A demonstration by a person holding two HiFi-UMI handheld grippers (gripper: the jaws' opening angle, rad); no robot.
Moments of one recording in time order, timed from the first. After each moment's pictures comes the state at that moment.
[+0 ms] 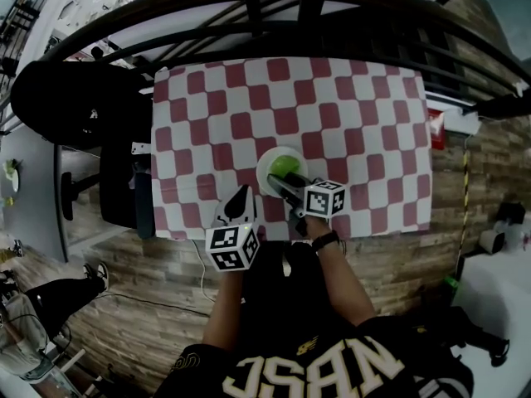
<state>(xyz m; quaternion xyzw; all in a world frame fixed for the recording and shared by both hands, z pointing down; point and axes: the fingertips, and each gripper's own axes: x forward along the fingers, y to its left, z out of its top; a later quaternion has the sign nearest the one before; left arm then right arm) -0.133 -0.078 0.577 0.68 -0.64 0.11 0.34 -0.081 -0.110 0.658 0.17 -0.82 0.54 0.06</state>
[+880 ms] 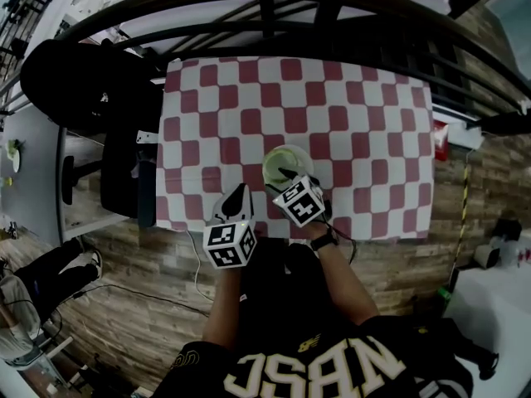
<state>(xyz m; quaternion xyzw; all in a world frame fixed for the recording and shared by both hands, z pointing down) -0.155 -0.061 0.580 0.65 -0.67 0.10 0.34 -0.096 -0.084 0.670 0.13 -0.88 0.20 0.42</state>
